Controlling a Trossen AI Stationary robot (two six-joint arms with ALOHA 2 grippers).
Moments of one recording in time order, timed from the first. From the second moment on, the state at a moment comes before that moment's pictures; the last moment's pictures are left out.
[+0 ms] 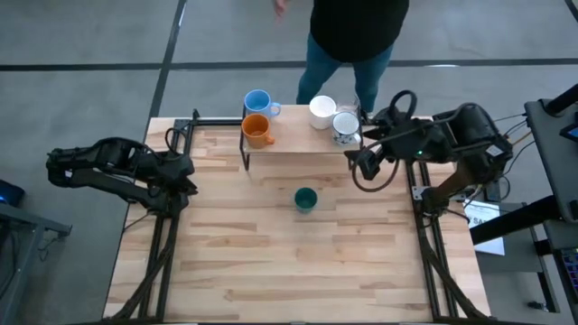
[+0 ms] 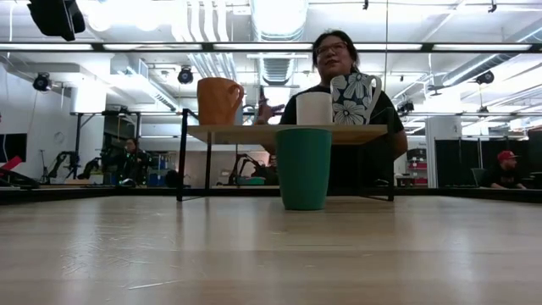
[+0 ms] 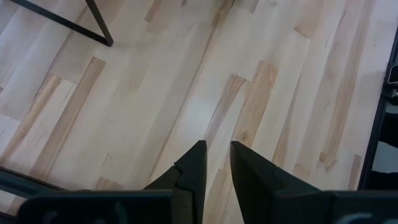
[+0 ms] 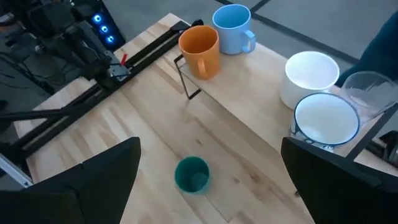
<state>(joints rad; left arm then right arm) -0.11 0.80 1.17 -1.40 -0.07 -0.54 0.21 1.58 2.33 -1.56 0.54 0.78</state>
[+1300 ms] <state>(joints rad) -0.11 0.80 1.17 -1.40 -0.05 -0.55 0.25 1.59 2.34 -1.00 0.30 0.50</state>
